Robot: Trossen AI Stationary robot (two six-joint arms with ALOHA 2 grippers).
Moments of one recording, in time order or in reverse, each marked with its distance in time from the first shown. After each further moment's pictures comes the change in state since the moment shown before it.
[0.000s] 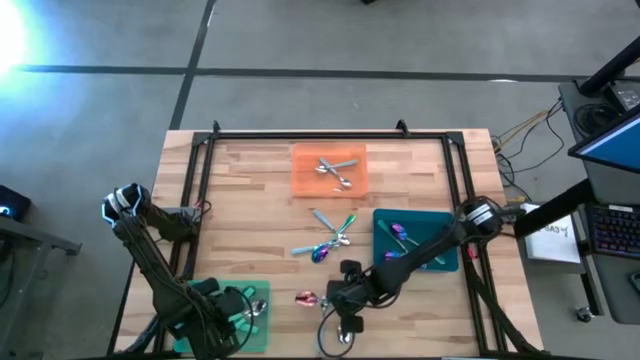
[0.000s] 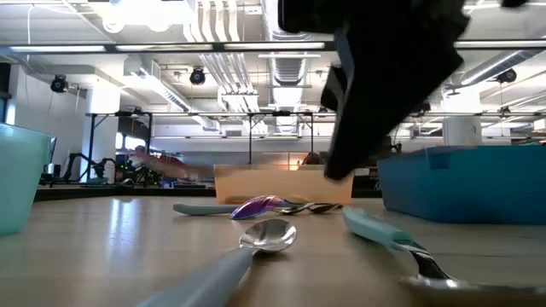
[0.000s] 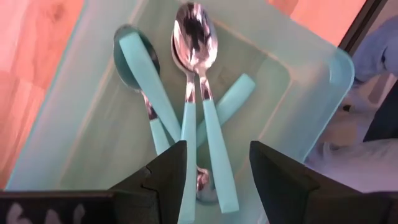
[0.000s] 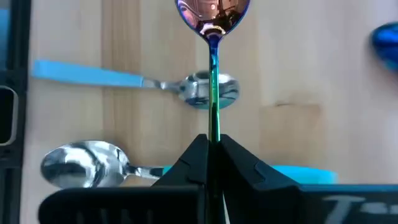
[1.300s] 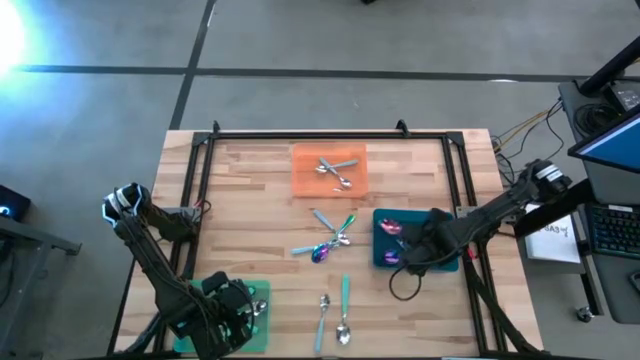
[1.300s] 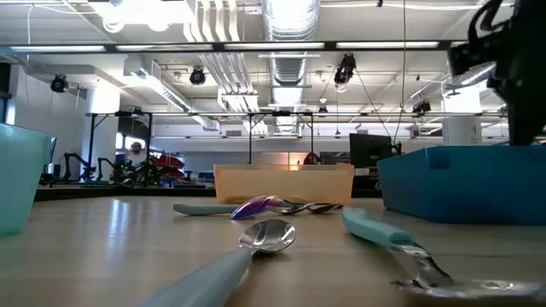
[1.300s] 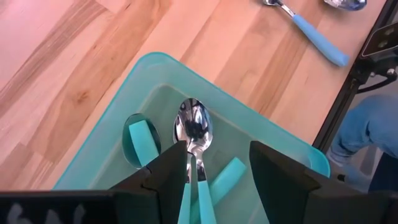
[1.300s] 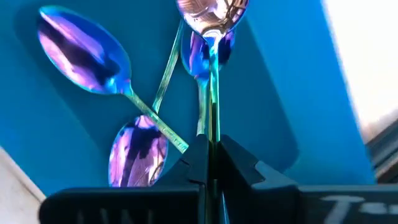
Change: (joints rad) left arm 0.018 0.000 0.000 0.029 -0.283 -0.031; right arm 0.002 -0.633 -0.525 -0.687 0.150 0.502
